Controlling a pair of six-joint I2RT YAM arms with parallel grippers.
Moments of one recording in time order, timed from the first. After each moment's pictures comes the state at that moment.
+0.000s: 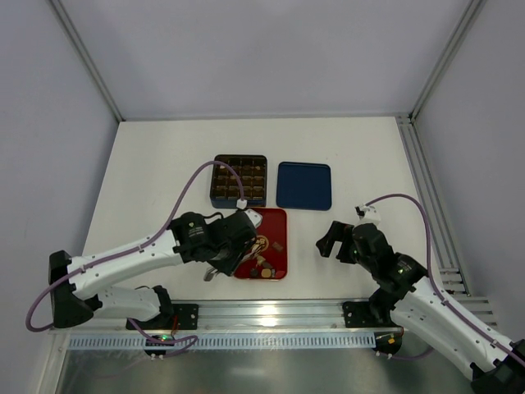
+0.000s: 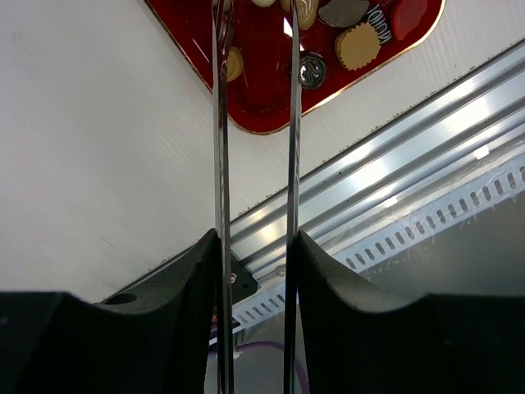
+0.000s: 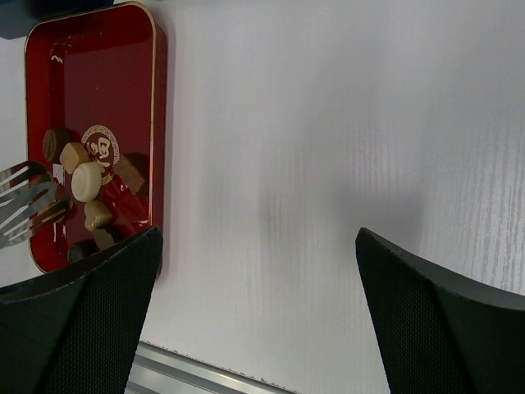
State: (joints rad) left arm -1.15 1.20 1.14 -1.16 -0.18 -0.51; right arm 0.64 0.54 0.37 -0.52 0.18 0.73
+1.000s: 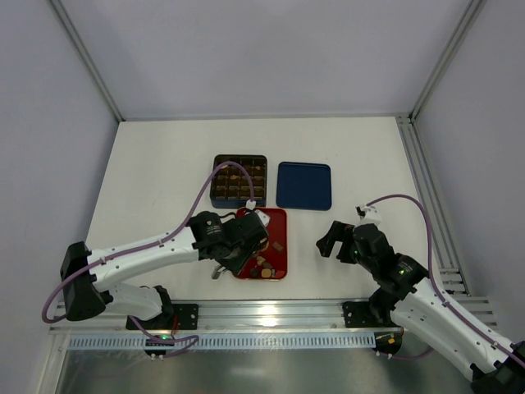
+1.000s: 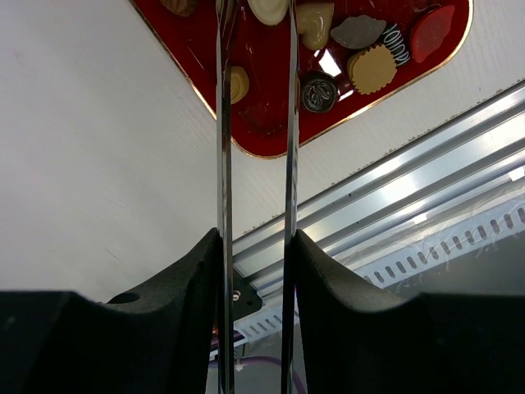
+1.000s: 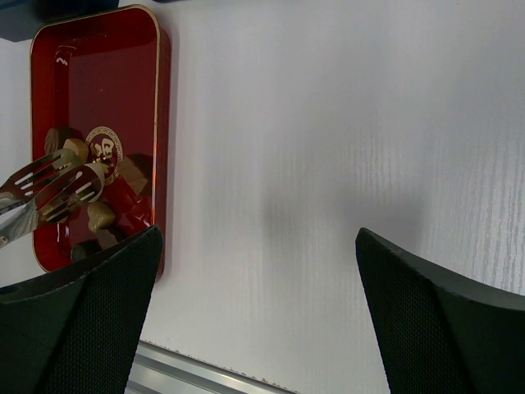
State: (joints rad) left arm -1.15 1.31 1.13 -1.10 -0.21 -0.50; right arm 0.64 0.53 0.37 -0.52 0.18 0.73
